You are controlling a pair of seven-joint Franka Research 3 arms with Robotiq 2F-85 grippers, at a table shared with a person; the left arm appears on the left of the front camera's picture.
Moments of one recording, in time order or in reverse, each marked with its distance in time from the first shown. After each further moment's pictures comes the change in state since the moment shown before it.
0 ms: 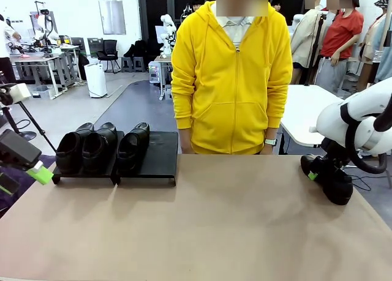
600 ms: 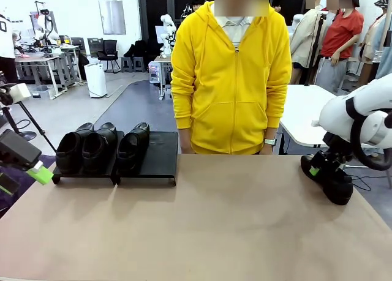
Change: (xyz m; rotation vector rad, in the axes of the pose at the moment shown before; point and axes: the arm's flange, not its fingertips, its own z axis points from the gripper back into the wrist) left arm 0.000 0.000 0.000 0.000 0.000 0.000; right arm -0.003 0.013 0.026 -0.014 -0.010 -0.031
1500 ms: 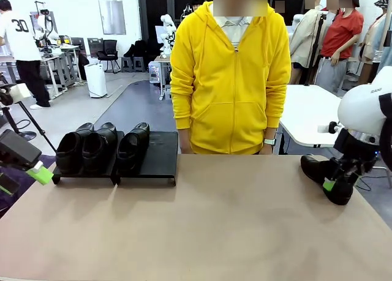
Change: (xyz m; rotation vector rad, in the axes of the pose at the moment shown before) left arm 0.000 0.000 0.000 0.000 0.000 0.000; right arm -0.065 0.056 0.074 0.022 0.167 0.002
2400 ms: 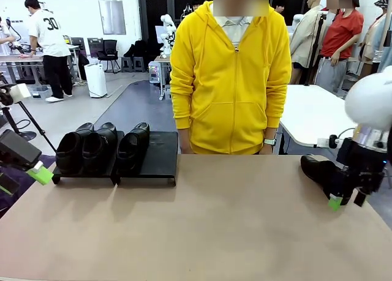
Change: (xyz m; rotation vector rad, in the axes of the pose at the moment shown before) left arm 0.000 0.000 0.000 0.000 0.000 0.000; right arm -0.043 0.041 0.001 0.088 0.201 -0.004
